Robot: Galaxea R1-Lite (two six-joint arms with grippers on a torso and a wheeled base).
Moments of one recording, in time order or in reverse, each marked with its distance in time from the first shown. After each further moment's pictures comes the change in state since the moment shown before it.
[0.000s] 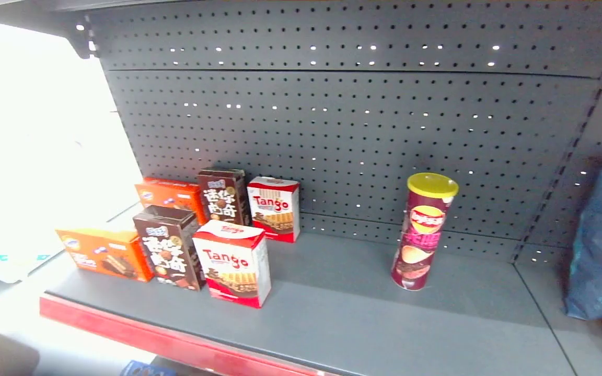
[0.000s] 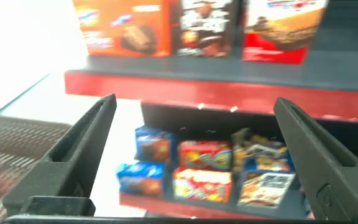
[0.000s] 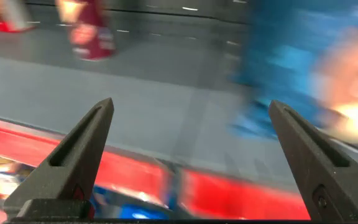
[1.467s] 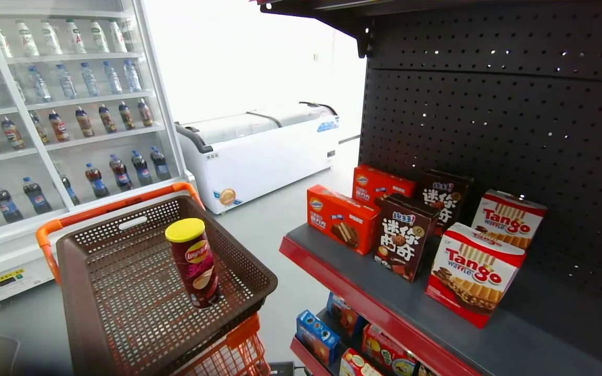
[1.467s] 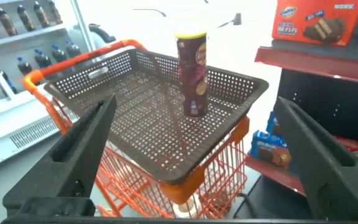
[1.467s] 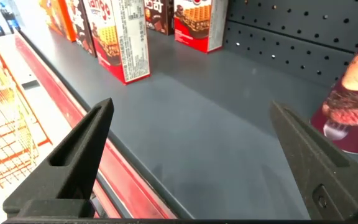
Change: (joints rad) left arm -0.006 0.009 -0.103 0.035 -0.017 0.064; right arm 0.000 0.000 0.000 0.000 0.000 0.000
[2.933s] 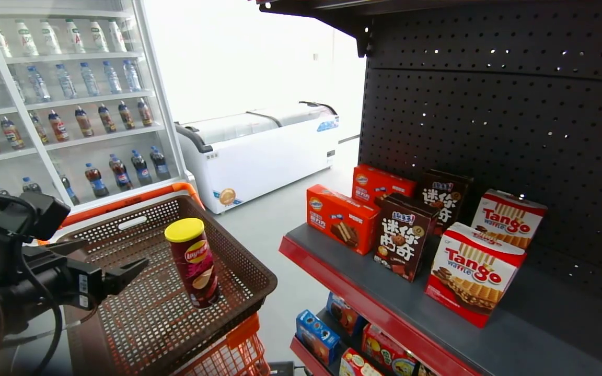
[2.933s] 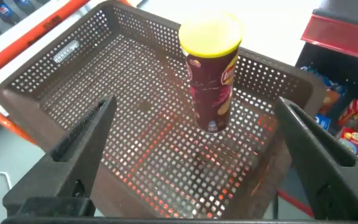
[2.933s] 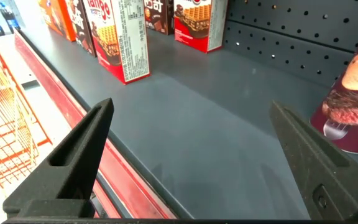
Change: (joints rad) left arm 0.059 1.353 -0.315 -0.625 -0.061 0.112; right arm 0.000 0.000 0.000 0.000 0.000 0.000
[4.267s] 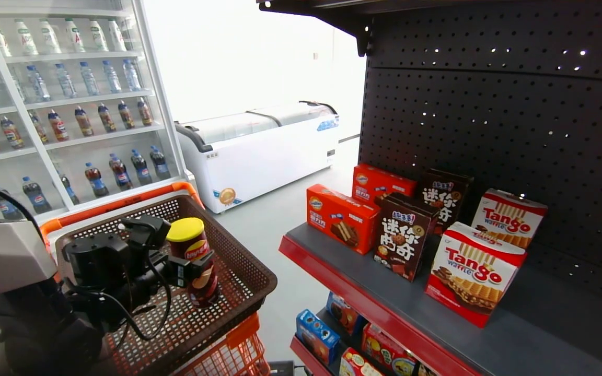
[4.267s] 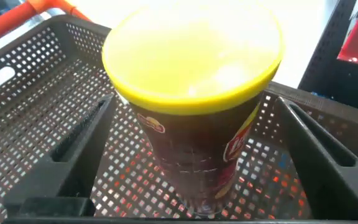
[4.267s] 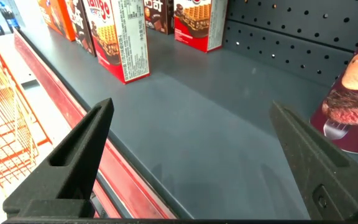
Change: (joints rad) left arm -0.083 0.755 -0.011 -0.868 0.001 -0.038; right arm 0.000 0.000 0.000 0.000 0.000 0.000
